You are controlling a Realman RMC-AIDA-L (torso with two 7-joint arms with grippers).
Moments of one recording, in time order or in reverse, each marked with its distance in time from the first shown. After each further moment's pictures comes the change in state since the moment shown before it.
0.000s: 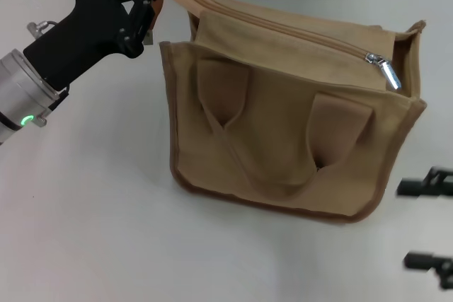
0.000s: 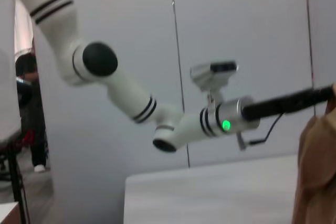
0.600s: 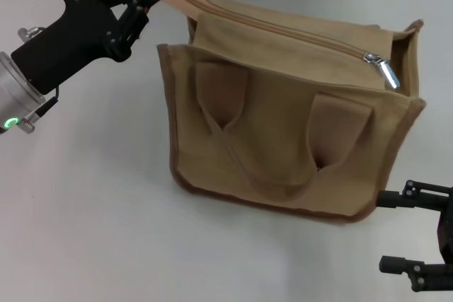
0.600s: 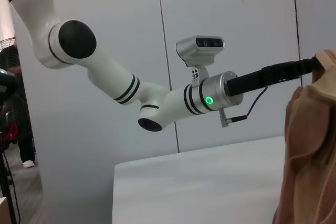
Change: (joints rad) left arm 0.038 0.006 0.038 0.073 0.002 -0.002 -0.141; right arm 0.012 0.002 0.005 0.094 -0.052 0.094 -0.054
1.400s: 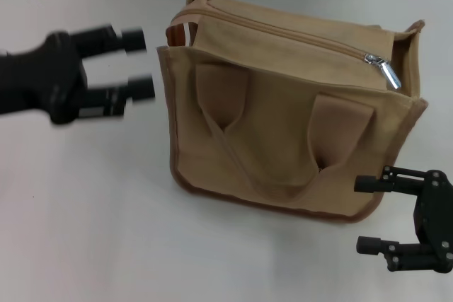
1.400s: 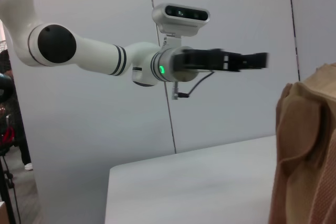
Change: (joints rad) left arm 0.080 0.096 0.091 0.425 0.231 0.339 -0.604; right arm 0.059 0.002 -0.006 0.061 -0.005 0.065 0.020
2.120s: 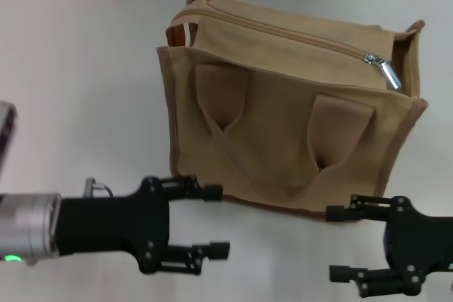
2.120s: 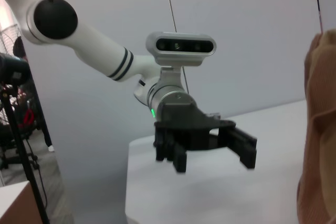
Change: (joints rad) left arm 0.011 -0.091 0.106 -0.375 0.253 -0.120 0.462; right arm 0.020 0.023 -0.061 0.072 -0.059 0.089 -0.018
